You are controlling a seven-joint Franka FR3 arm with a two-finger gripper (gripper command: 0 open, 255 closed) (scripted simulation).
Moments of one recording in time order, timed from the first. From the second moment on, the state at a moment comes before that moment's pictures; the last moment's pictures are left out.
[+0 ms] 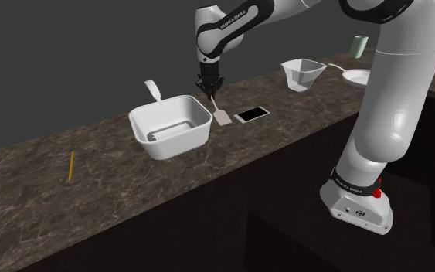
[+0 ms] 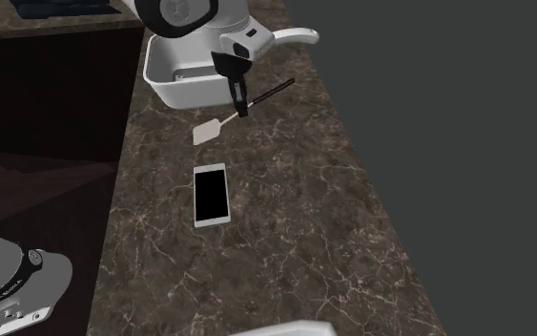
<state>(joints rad) 0.05 0.14 -0.02 -1.93 -0.03 2.13 0.44</state>
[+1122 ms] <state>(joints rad) 0.28 0.30 0.11 -1.69 -0.10 2.04 0.83</state>
